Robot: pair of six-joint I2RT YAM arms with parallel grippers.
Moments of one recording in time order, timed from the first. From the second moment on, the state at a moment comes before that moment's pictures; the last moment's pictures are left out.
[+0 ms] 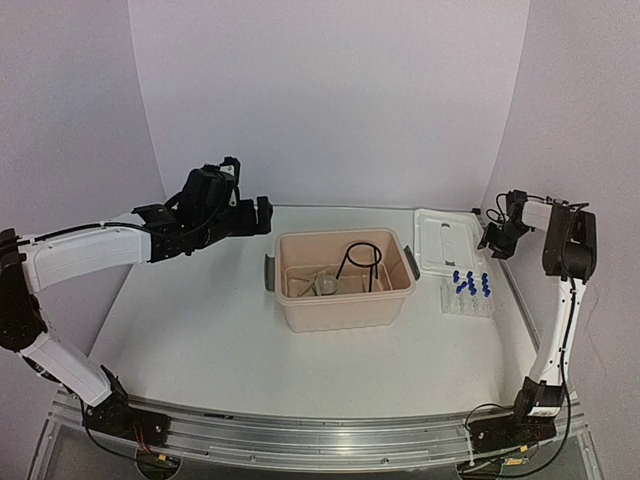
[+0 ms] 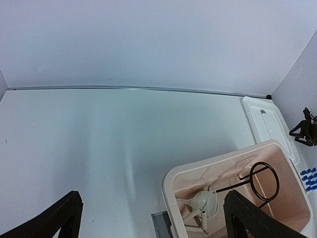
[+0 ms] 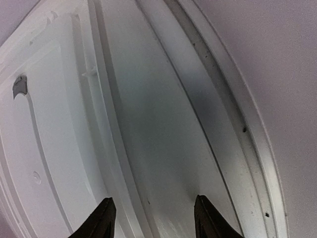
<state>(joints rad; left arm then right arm) -0.76 1.46 1.17 -0.16 -0.42 -0.45 -0.23 2.33 1.85 -0.63 -0.16 0.31</state>
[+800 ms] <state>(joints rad) -0.76 1.53 1.17 -0.19 -0.42 -0.50 -0.22 2.36 1.89 -0.71 -0.21 0.30</state>
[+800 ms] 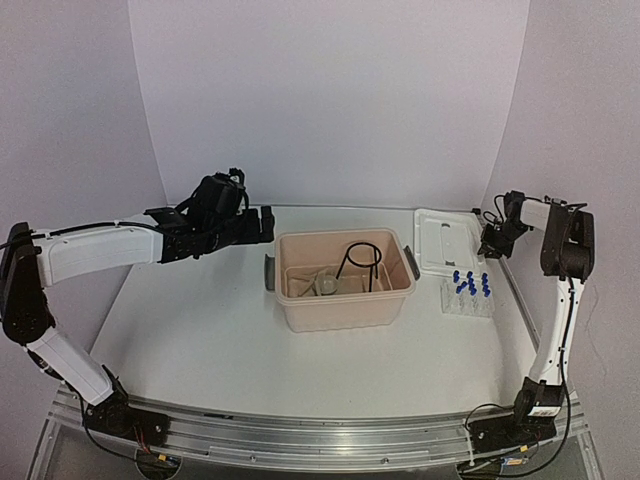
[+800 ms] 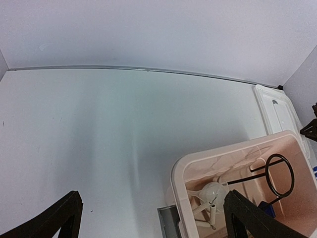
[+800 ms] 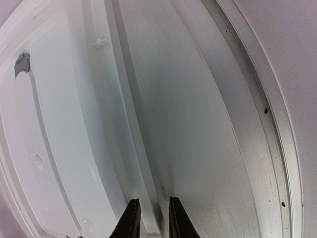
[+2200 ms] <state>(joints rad) -0.76 1.46 1.14 -0.08 -0.33 -0.40 0.14 2.03 2.00 -0.57 0.47 -0.37</state>
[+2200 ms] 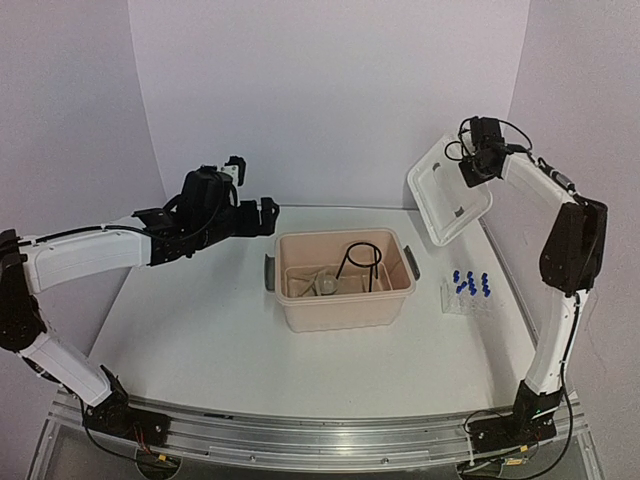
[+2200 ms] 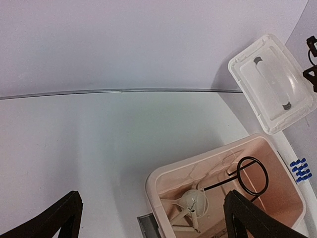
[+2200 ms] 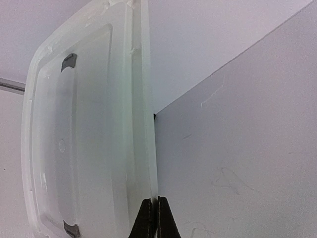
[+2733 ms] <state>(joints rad) -0.76 1.59 1.40 -0.07 -0.03 -0.14 0.30 1.84 1.97 -0.42 0.45 -0.65</state>
